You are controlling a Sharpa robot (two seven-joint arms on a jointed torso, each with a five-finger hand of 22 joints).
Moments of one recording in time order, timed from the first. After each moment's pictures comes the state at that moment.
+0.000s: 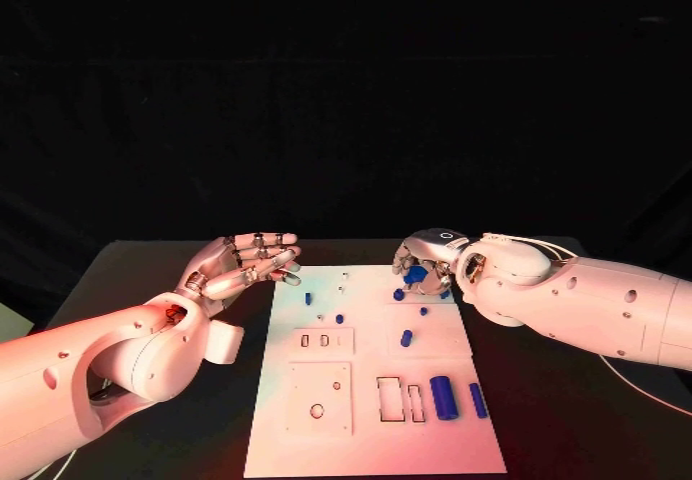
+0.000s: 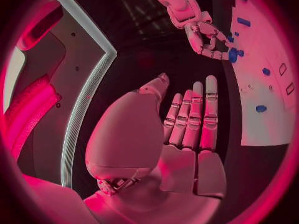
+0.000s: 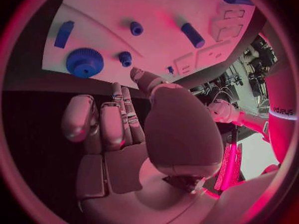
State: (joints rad) left arm 1.17 -0.98 0.00 1.71 -0.11 -0.29 0.46; left_hand 1.50 -0.15 0.30 0.17 0.06 0.80 0.20 0.20 0.14 0.99 0.18 0.07 0.07 0.97 0.12 0.34 0.41 0.16 0.92 0.21 0.56 0.29; right arm 1.35 -0.76 -0.16 1.37 -1.58 -0.24 -0.08; right_hand 1.34 -0.27 0.47 0.07 0.17 1.01 0.15 0.18 0.28 1.15 0.09 0.07 0.07 1.46 0.00 1.28 1.11 0.11 1.38 0.10 1.23 1.08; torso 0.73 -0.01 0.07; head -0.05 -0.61
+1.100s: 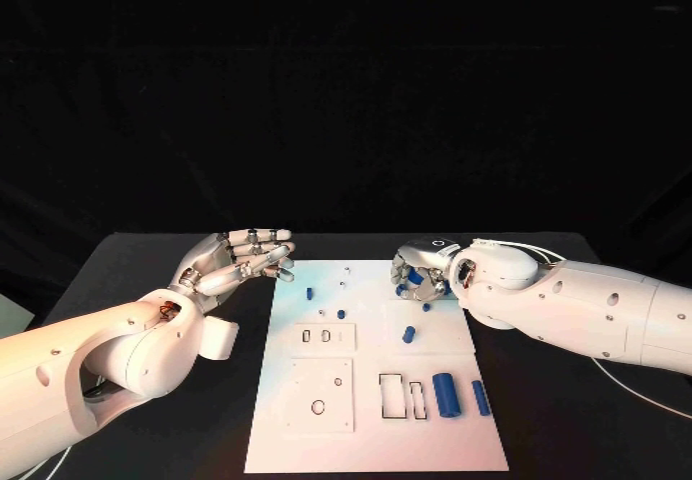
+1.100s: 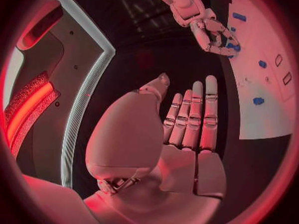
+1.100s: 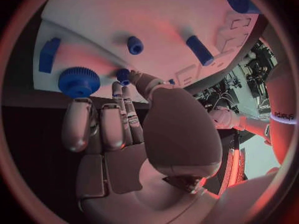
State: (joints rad) left arm 1.17 -0.98 0.00 1.70 -0.11 -0.29 0.46; left_hand 1.50 -0.15 0.30 0.16 0.06 0.80 0.21 0.20 0.14 0.98 0.18 0.07 0.07 0.96 0.12 0.37 0.44 0.16 0.91 0.21 0.61 0.32; right arm 1.32 -0.73 -0.16 1.34 -1.60 -0.20 -0.08; right_hand 1.36 -0.25 0.50 0.09 0.18 1.03 0.14 0.19 0.31 1.19 0.09 0.07 0.08 1.46 0.00 1.33 1.14 0.09 1.41 0.10 1.30 1.18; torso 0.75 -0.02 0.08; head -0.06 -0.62
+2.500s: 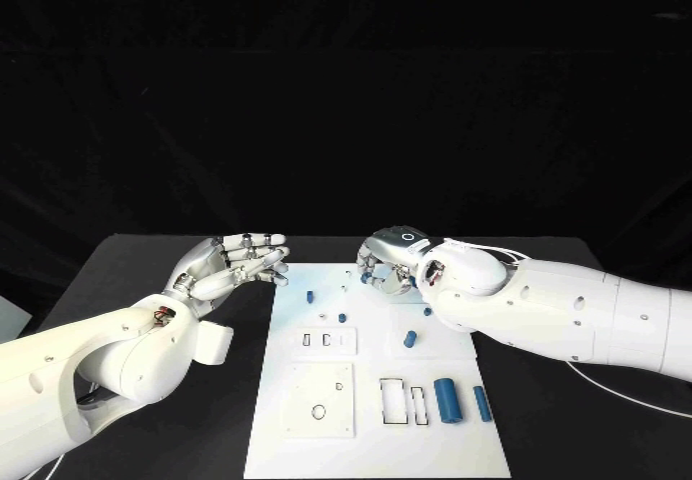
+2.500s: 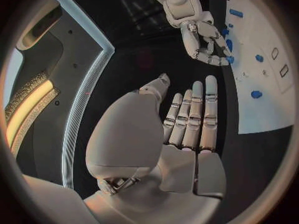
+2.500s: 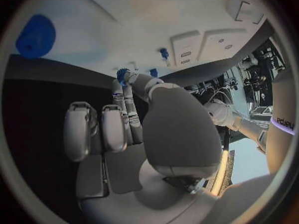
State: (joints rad) left arm 1.17 -0.98 0.00 1.69 -0.11 -0.29 0.46; left_hand 1.50 -0.14 0.31 0.15 0.06 0.80 0.21 0.21 0.14 0.99 0.18 0.07 0.07 0.96 0.12 0.39 0.45 0.16 0.90 0.21 0.63 0.34; right arm 1.34 -0.64 -0.16 1.38 -1.66 -0.37 -0.15; right_hand 1.40 -0.21 0.61 0.04 0.17 1.08 0.13 0.24 0.38 1.26 0.07 0.06 0.09 1.47 -0.01 1.36 1.14 0.07 1.43 0.09 1.38 1.29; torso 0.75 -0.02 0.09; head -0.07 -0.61
